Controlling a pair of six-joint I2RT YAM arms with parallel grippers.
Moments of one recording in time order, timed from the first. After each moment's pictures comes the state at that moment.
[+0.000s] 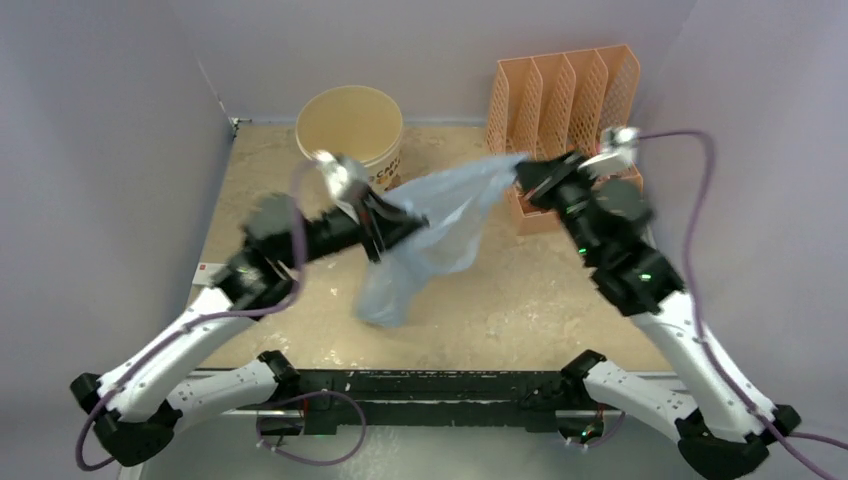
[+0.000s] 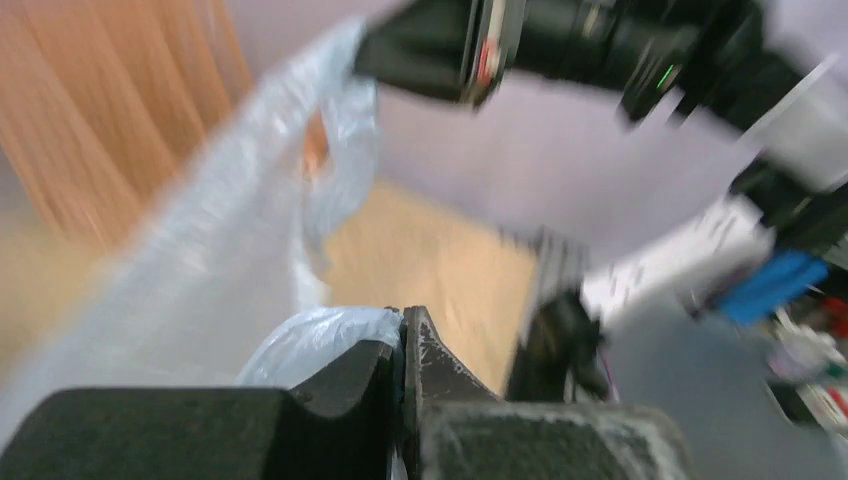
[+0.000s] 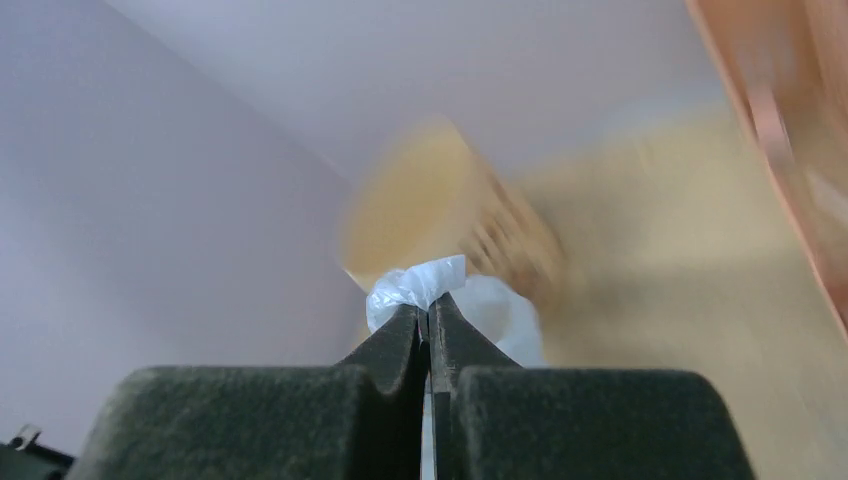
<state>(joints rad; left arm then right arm) -0.79 0.90 0.90 -0.04 0.41 -0.32 0.59 0.88 1.06 -0.36 0.26 0.81</state>
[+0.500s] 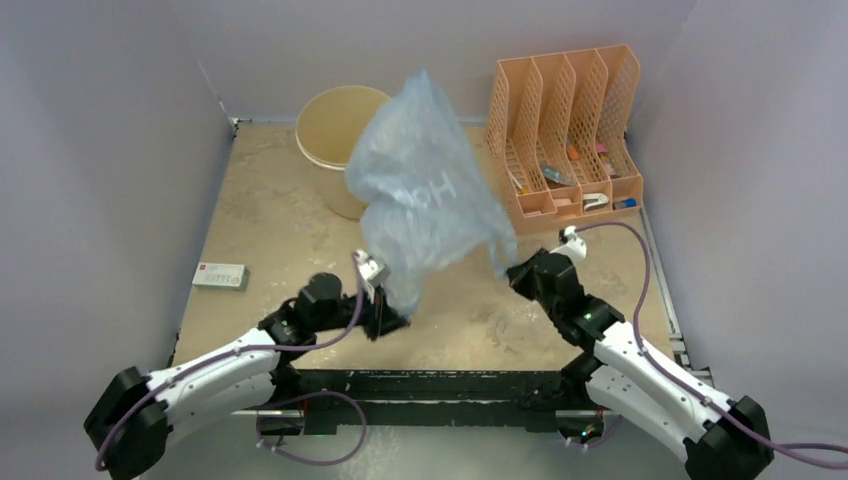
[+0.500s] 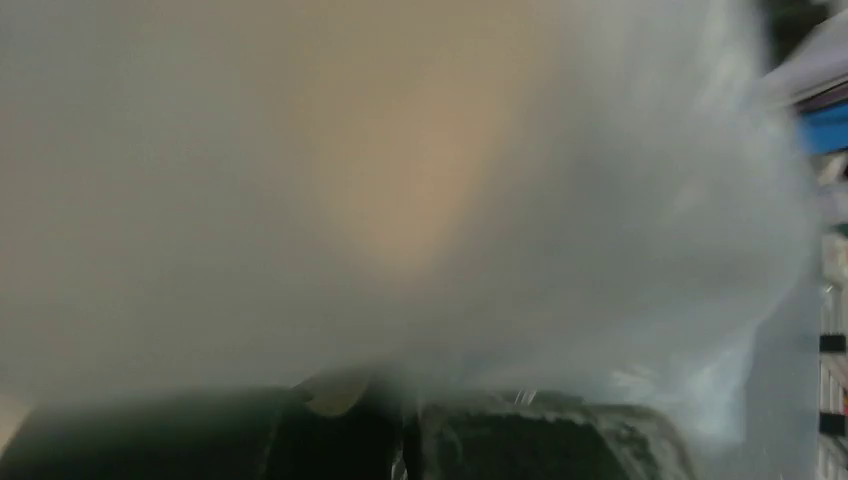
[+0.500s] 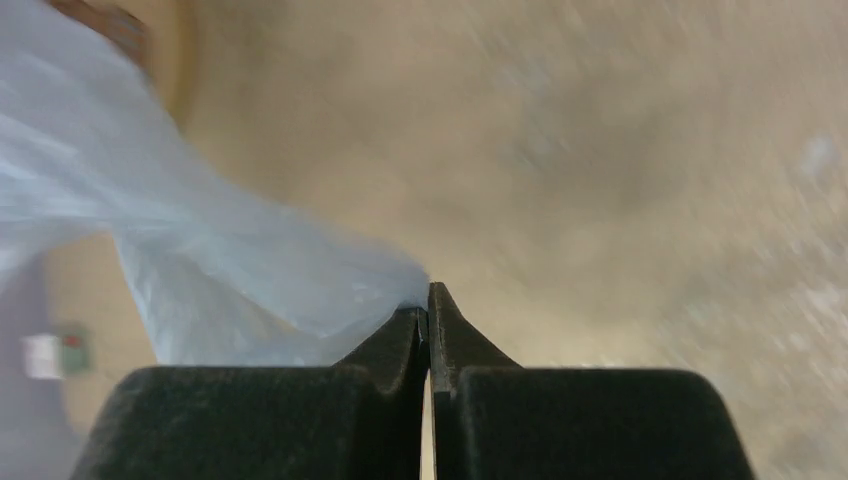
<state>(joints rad) -0.79 0.73 0.34 0.26 0.46 -0.40 0.59 0.69 0.46 -0.20 0.36 0.95</state>
